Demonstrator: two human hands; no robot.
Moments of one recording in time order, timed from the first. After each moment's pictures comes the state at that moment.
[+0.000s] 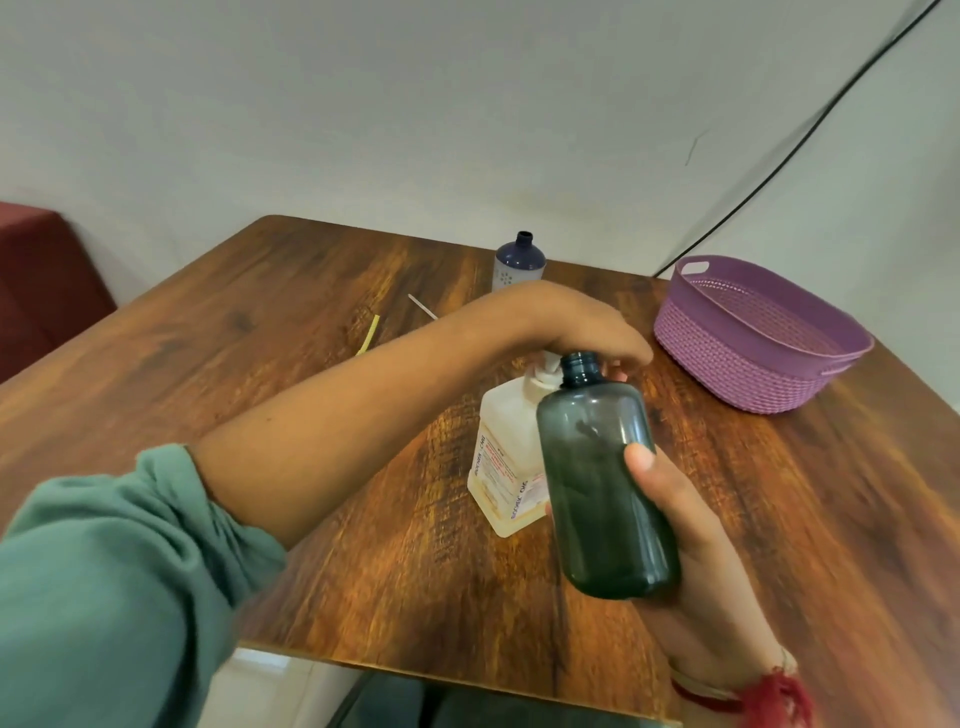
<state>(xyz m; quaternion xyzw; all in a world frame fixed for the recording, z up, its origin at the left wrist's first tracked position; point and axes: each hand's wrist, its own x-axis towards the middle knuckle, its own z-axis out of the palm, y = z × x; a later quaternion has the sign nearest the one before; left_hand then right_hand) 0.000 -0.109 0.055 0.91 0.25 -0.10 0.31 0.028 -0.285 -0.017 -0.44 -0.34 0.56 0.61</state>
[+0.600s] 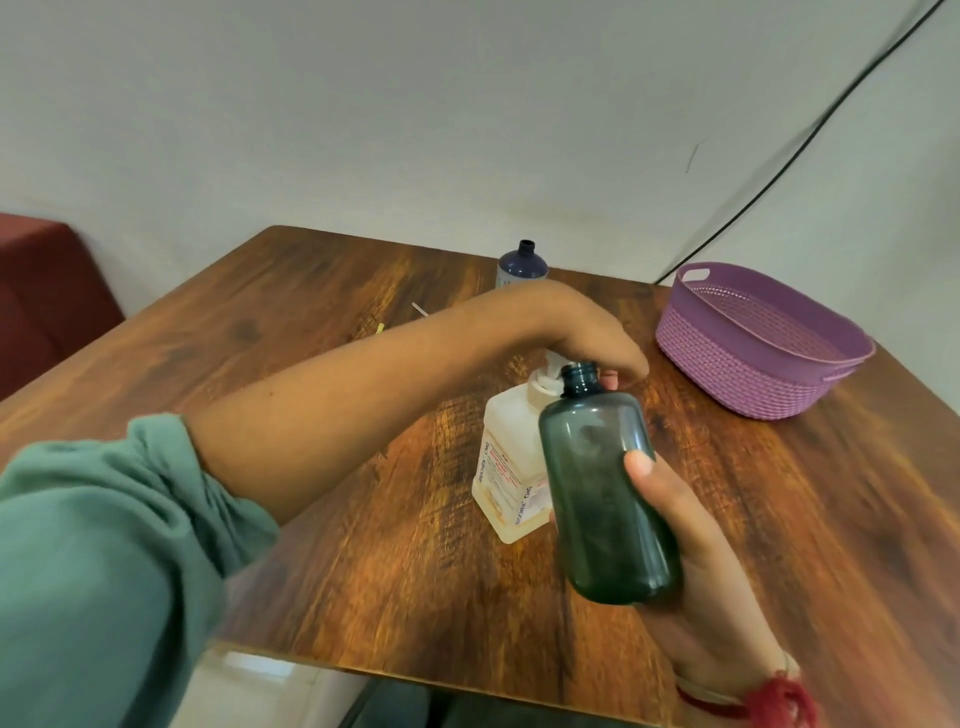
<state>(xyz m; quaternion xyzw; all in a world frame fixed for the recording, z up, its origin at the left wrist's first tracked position) 0.001 -0.110 0.061 0.92 0.24 -0.14 0.26 0.027 -0.285 -0.016 -0.44 -0.33 0.56 0.62</state>
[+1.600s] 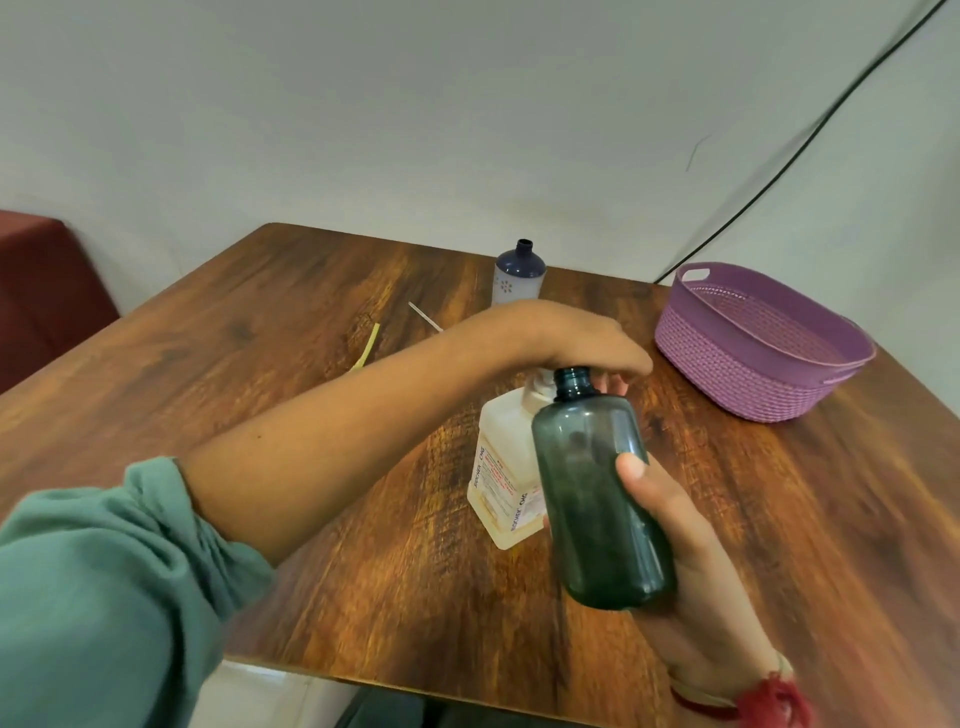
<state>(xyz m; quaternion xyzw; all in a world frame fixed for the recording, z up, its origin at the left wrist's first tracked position) -0.002 -0.111 0.051 0.90 0.26 -0.07 0.35 0.029 -0.281 -0.016 -0.44 -0.35 0.56 0.61</state>
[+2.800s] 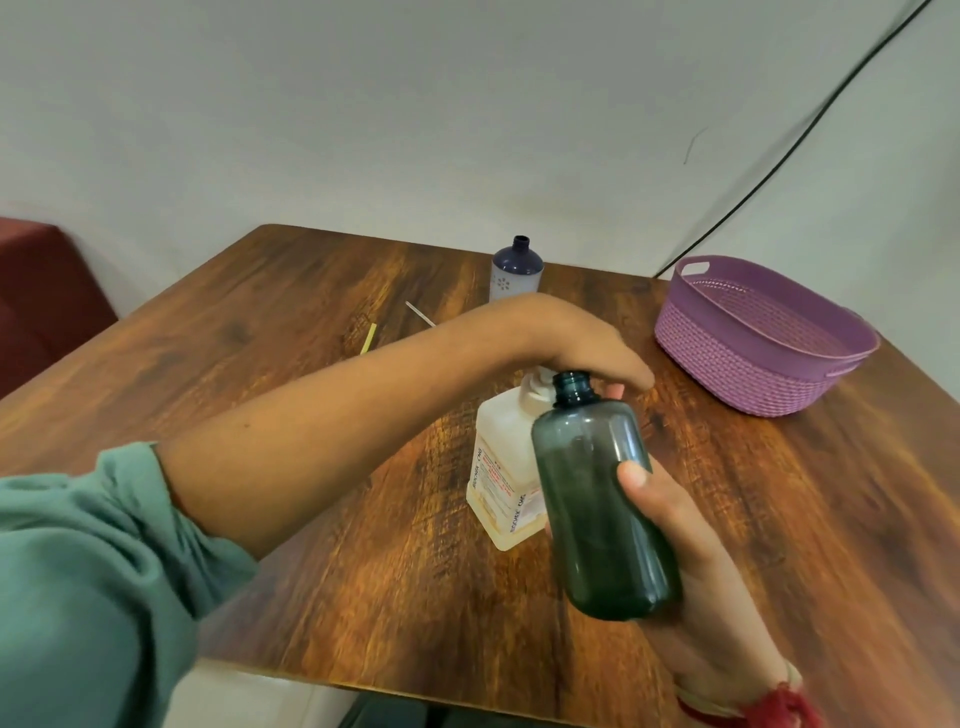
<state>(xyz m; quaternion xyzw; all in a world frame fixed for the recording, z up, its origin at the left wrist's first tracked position) 0.001 -0.111 0.054 0.93 0.25 -0.13 0.25 0.034 -0.281 -0.022 -0.44 -0.34 0.57 0.60</state>
